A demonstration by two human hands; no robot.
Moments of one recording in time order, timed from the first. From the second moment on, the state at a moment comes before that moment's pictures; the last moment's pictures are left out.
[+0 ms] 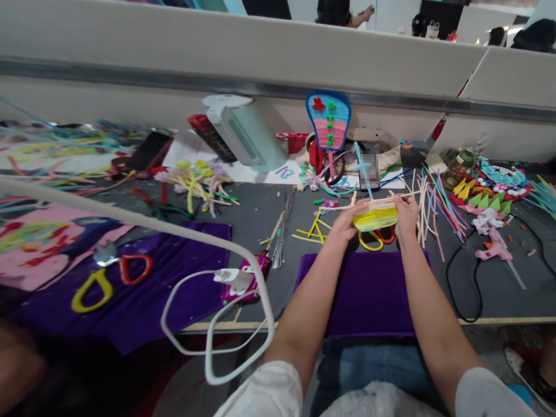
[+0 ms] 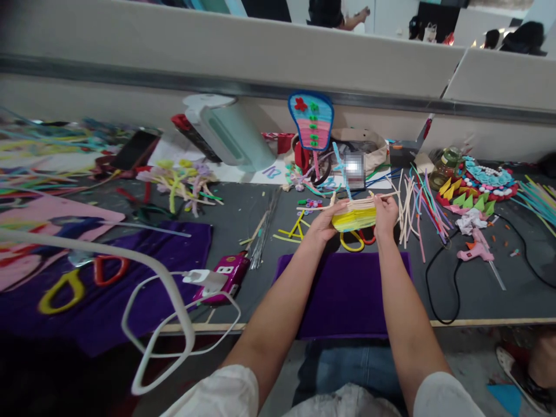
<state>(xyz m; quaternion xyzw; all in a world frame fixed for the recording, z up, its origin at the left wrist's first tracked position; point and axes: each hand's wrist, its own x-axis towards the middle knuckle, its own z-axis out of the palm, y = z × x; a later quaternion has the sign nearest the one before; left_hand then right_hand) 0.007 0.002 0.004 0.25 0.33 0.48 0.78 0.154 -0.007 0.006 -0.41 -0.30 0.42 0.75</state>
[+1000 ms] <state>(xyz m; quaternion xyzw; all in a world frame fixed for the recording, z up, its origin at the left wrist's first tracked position) 0.016 0.012 -0.006 0.26 0.41 0.56 0.68 0.156 0.002 -0.004 -0.44 -0.31 0.39 0.74</state>
